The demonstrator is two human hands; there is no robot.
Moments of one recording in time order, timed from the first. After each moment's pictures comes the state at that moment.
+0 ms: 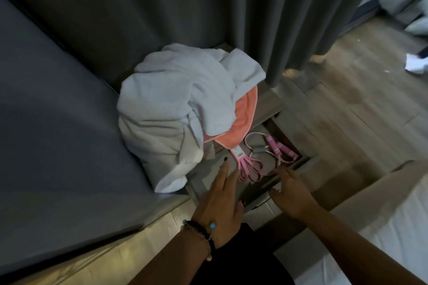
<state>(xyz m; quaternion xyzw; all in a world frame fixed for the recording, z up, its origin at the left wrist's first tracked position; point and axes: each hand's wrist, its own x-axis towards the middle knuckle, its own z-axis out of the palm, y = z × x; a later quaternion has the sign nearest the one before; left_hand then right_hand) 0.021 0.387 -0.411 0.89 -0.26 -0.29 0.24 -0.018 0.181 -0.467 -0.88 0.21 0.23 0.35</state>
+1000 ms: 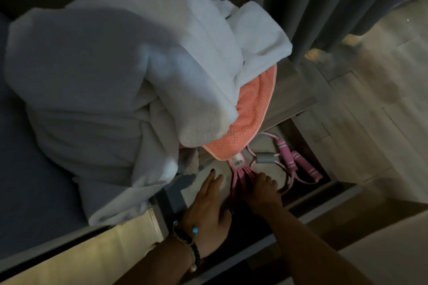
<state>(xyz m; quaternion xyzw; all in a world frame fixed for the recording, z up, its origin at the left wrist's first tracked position) 0.082 0.351 -0.589 0.87 -0.10 -0.38 0.29 0.077 0.184 -0.706 -0.86 0.26 0.37 0.24</state>
